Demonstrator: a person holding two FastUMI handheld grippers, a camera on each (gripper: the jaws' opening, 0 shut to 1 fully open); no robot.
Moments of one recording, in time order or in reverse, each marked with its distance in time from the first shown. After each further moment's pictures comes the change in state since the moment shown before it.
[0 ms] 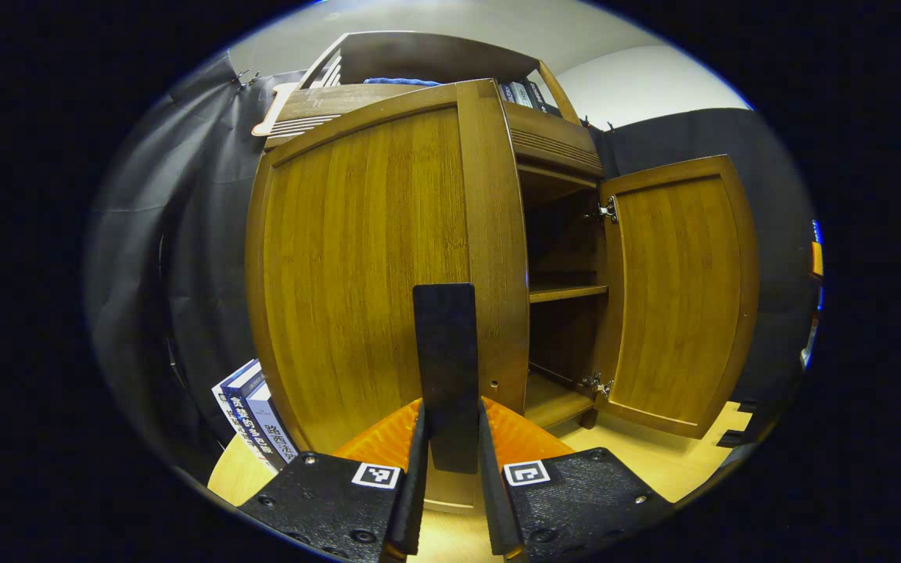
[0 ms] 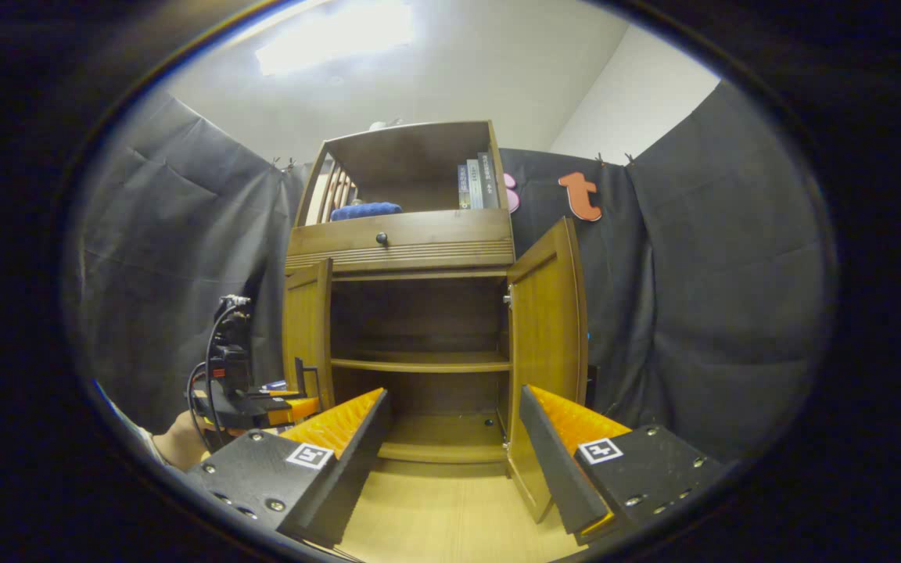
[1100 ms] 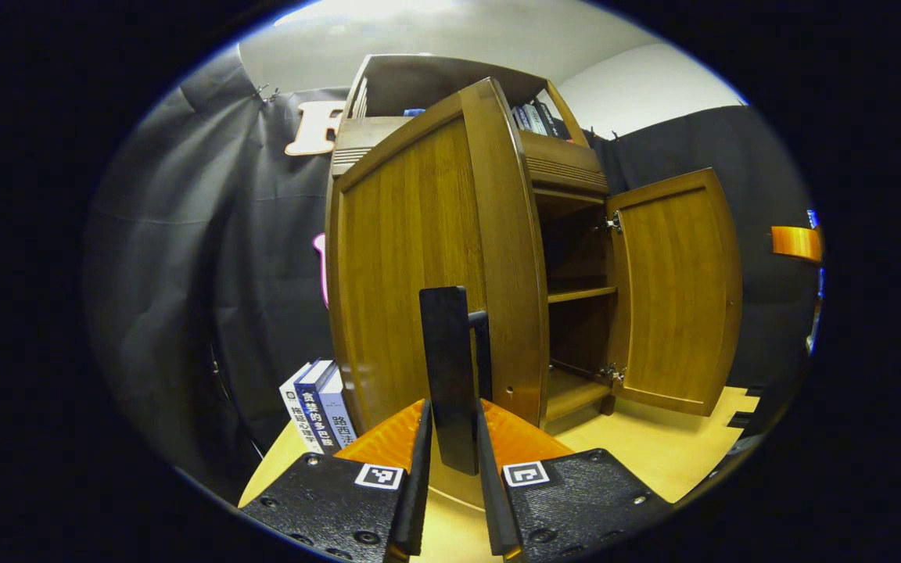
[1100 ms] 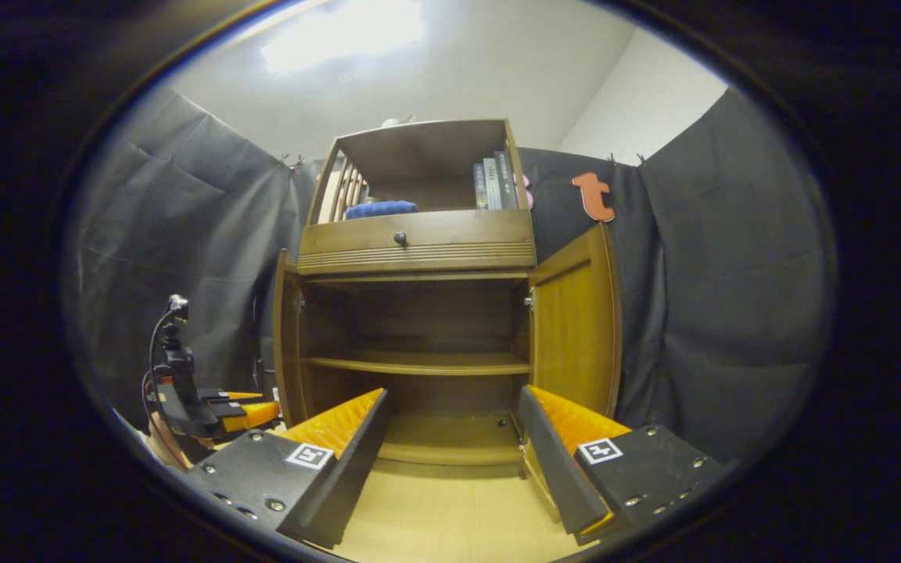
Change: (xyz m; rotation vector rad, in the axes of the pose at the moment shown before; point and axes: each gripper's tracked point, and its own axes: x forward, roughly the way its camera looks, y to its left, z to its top) left arm -0.085 0.059 0.001 0.040 -0.046 0.072; right arm 0.009 0.034 0.003 -0.009 0.017 0.026
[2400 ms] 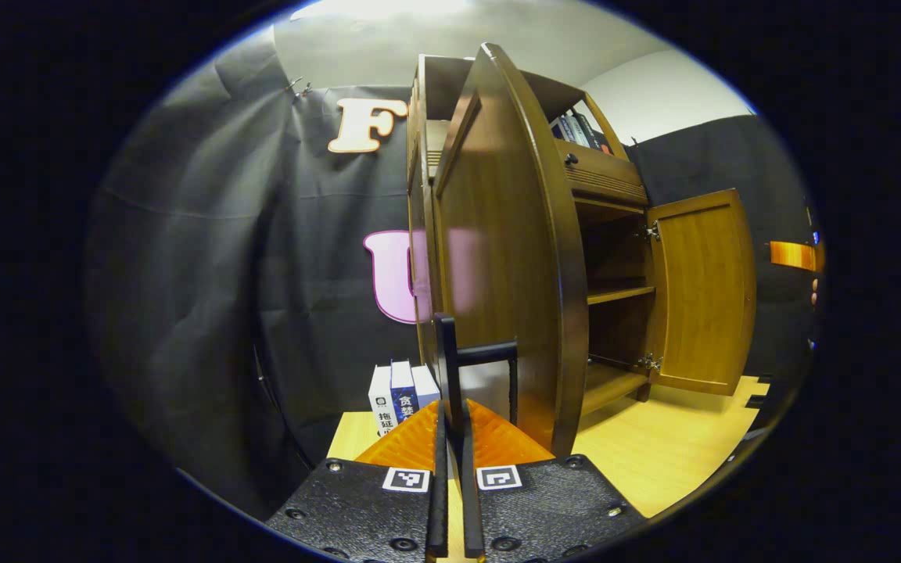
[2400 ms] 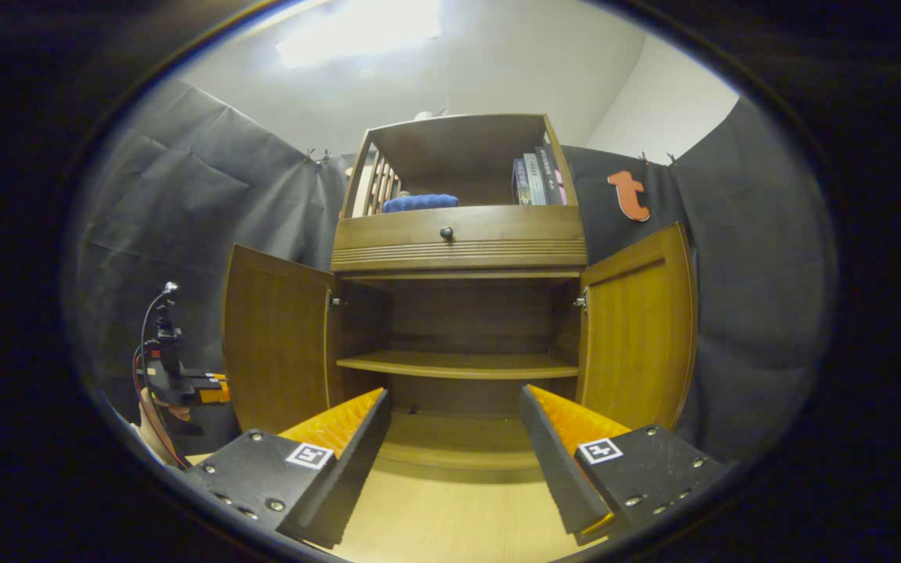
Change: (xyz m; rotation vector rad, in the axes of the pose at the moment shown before) left arm -0.019 0.136 0.000 -0.031 0.012 -0.006; right arm 0.020 0.071 0.001 -0.009 0.005 0.094
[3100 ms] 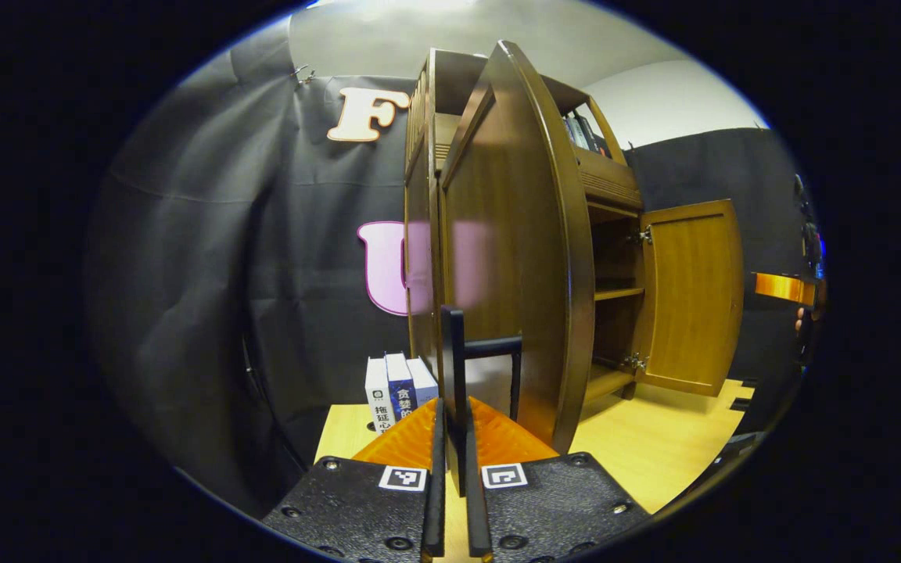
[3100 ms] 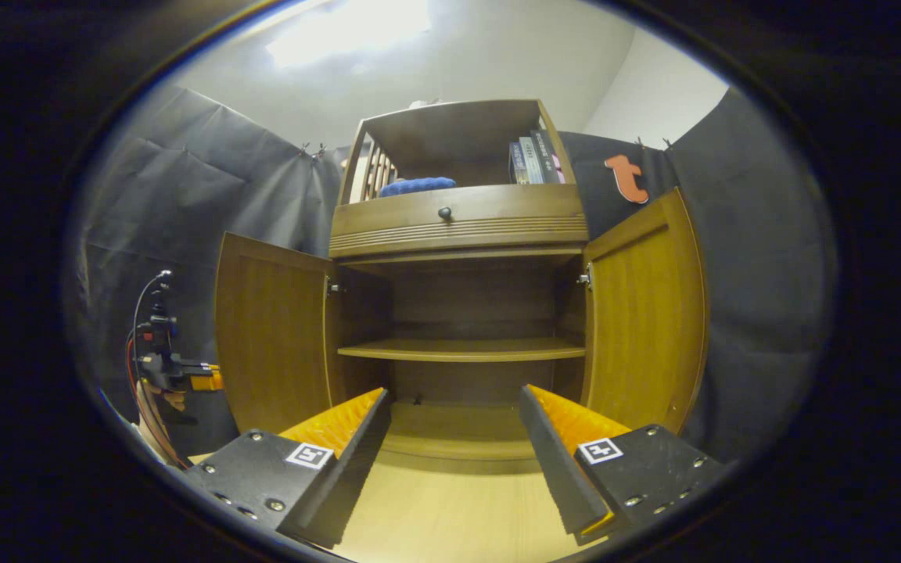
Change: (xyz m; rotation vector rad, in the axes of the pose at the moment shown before) left arm -0.007 0.002 -0.005 -0.014 0.025 -0.016; right arm 0.006 -0.004 -0.032 0.035 0.038 0.001
